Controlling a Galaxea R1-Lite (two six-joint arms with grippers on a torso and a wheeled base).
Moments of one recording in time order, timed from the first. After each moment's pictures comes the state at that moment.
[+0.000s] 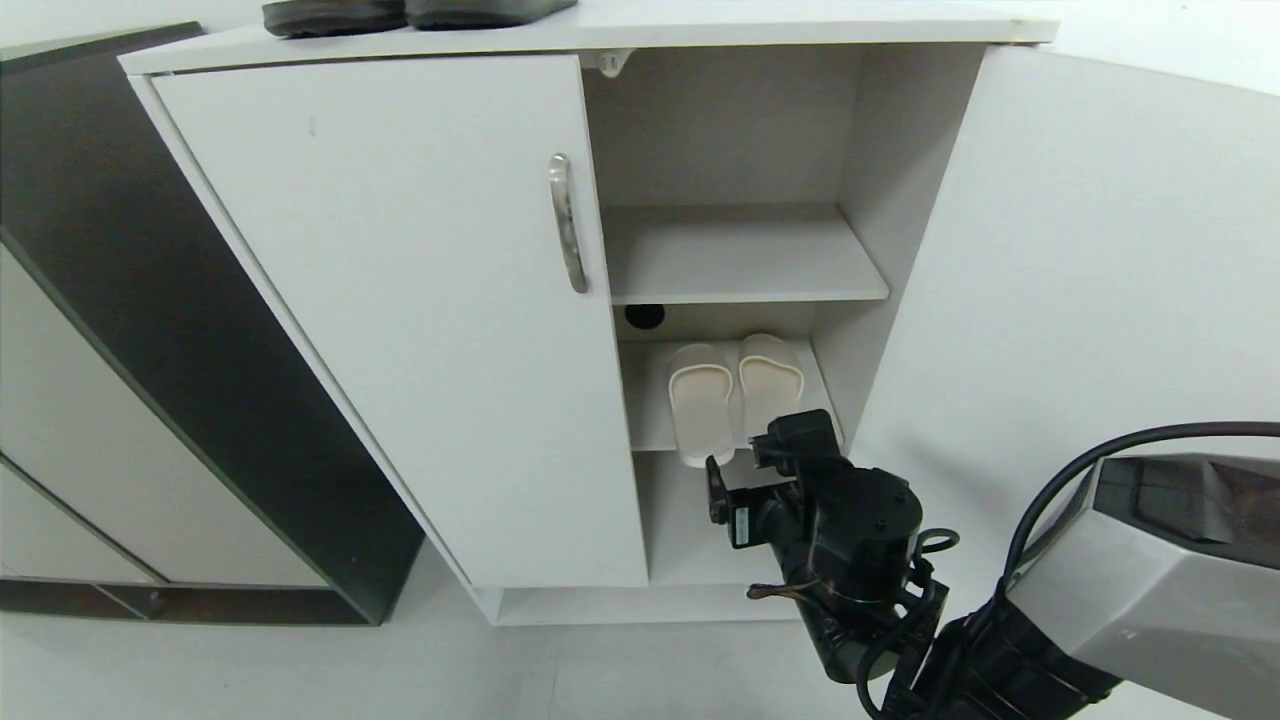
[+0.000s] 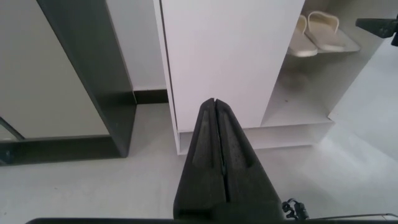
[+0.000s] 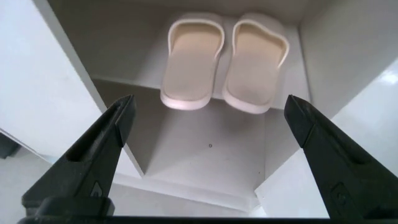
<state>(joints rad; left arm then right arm) 0.00 0.00 0.00 0.00 -0.02 0.01 0.86 2.16 -0.80 -1.38 -0.66 -0.04</state>
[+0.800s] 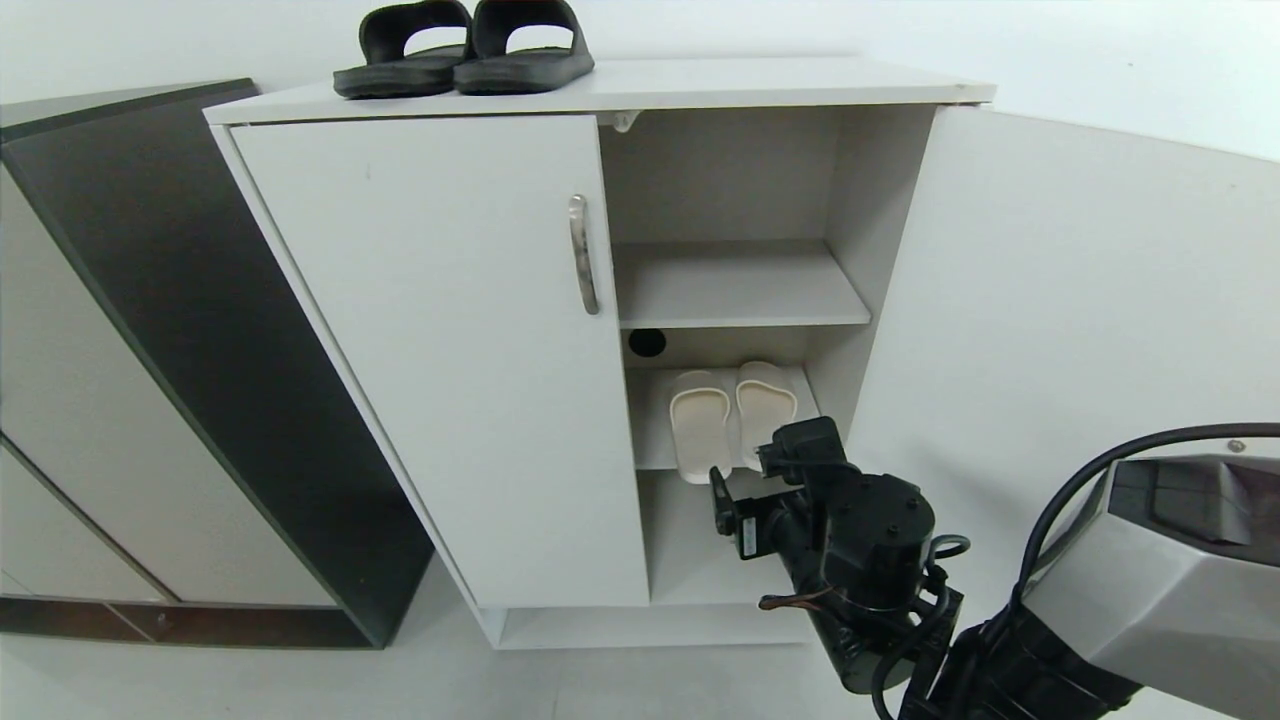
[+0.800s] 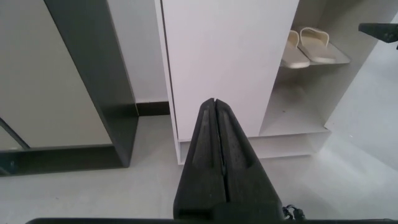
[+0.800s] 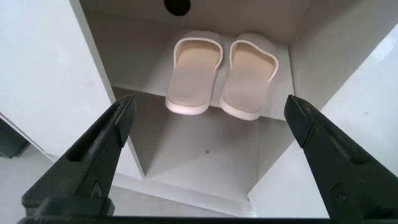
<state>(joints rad) 0.00 0.00 0.00 0.00 -0.02 0.01 0.85 2.14 -0.76 -1.38 -0.63 -0.04</state>
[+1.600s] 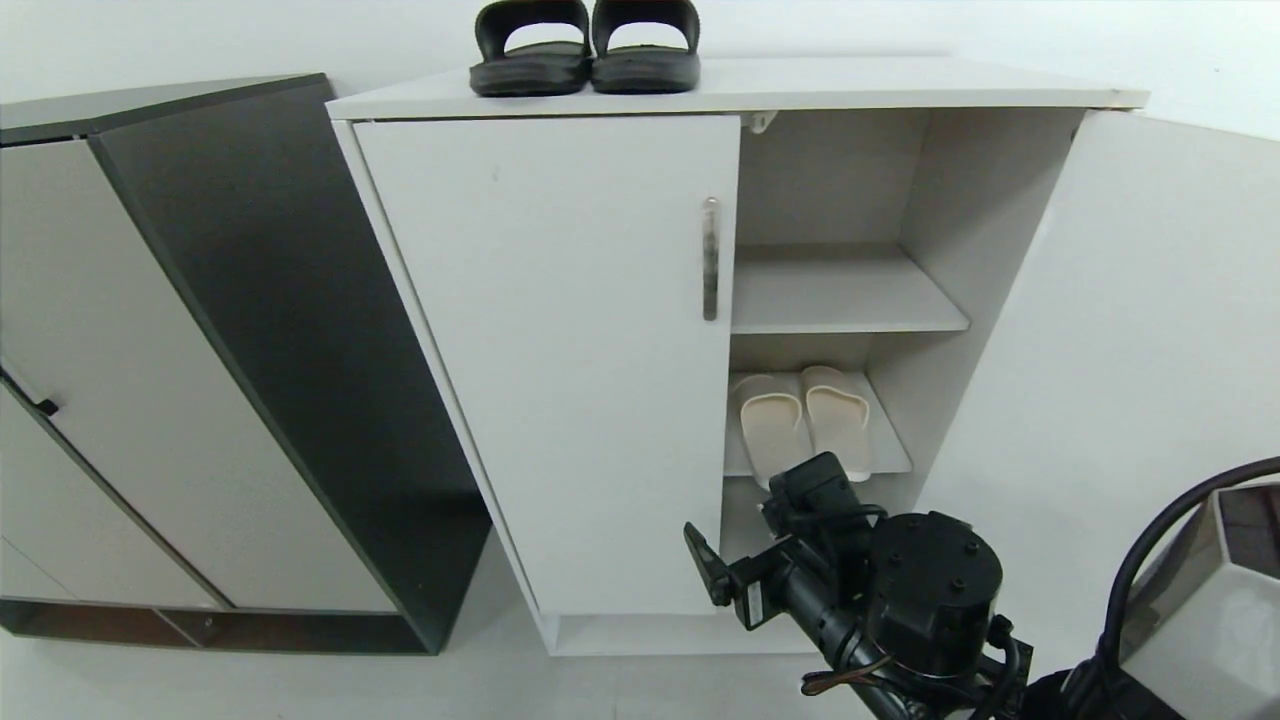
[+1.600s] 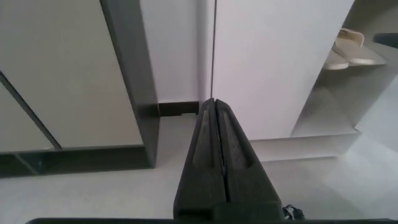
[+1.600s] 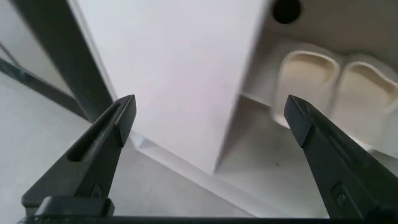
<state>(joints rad) 0.00 0.00 0.00 0.00 -0.02 0.01 0.91 2.03 -0.59 -1.40 -0.42 -0.05</state>
